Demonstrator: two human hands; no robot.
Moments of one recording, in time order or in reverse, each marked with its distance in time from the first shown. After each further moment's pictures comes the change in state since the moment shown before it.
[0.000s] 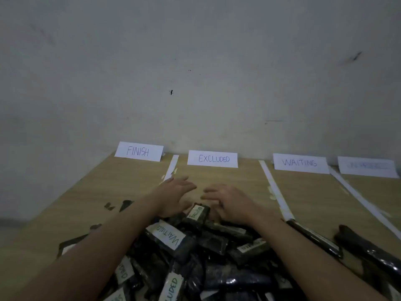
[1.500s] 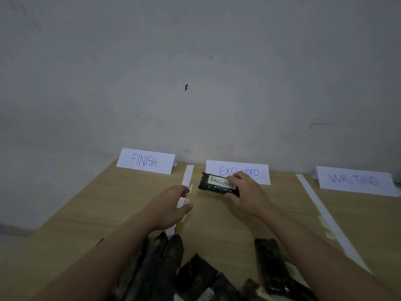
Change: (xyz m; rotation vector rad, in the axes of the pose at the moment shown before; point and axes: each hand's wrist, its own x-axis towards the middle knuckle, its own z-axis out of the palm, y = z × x) left_hand 0.058 -0.094 0.021 -0.397 0.179 -0.270; right_hand 0.134 0.103 0.061 -0.008 0.216 0.261
